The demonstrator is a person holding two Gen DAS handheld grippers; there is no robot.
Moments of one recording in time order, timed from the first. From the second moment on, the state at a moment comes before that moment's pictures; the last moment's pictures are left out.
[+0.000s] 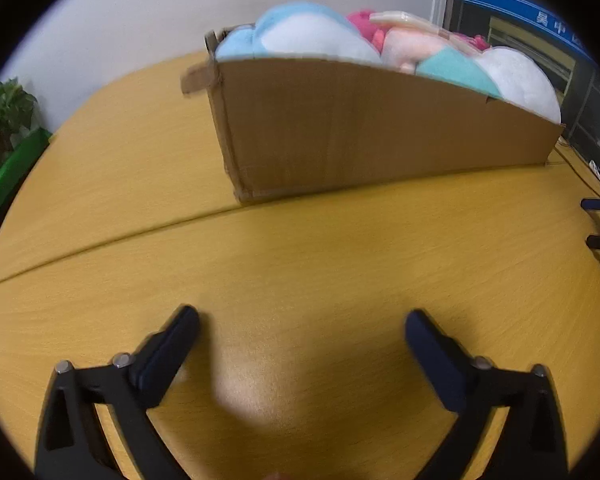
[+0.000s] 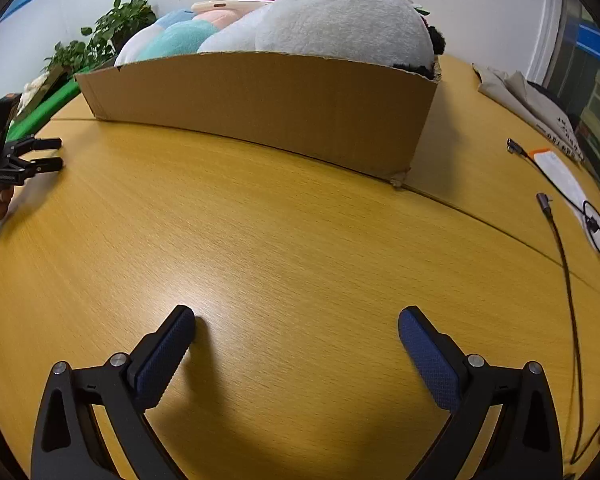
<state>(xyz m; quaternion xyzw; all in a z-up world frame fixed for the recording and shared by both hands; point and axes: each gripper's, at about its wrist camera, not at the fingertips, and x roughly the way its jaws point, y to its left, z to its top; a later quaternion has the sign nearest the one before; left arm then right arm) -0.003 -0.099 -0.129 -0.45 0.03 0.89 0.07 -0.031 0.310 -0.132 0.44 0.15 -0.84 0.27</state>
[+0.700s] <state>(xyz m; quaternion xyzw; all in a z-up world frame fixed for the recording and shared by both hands) 0.075 -0.175 -0.156 -0.44 0.04 0.89 0.10 -0.040 0.383 -0.132 0.41 0.18 -0.82 0.36</state>
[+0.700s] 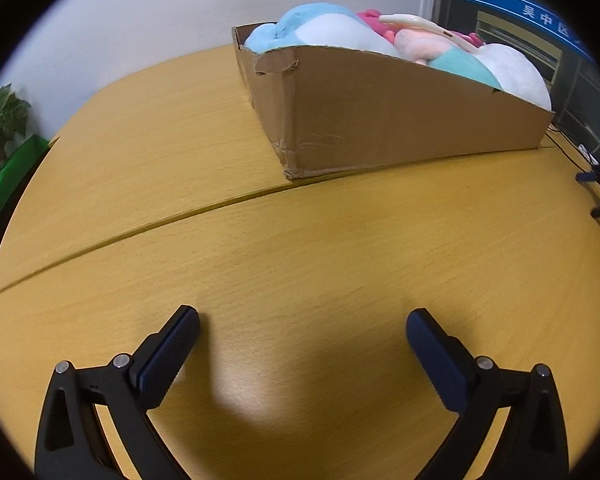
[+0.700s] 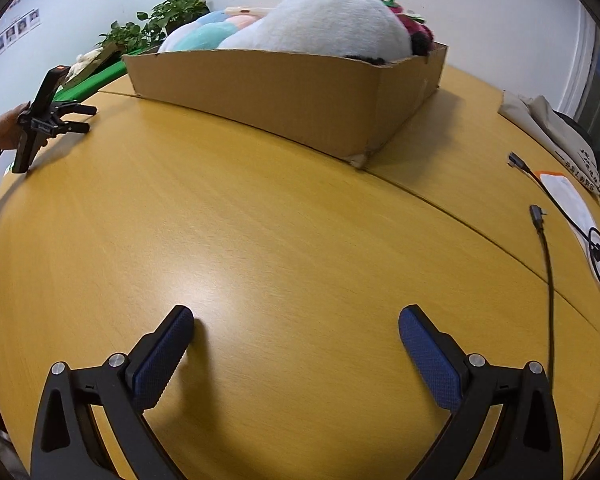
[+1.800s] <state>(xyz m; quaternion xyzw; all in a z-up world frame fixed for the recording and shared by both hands) -0.003 -0.145 -0.120 -0.45 0.05 0.88 0.10 -0.052 0.389 -0.131 0.41 0.18 -0.82 0.34</state>
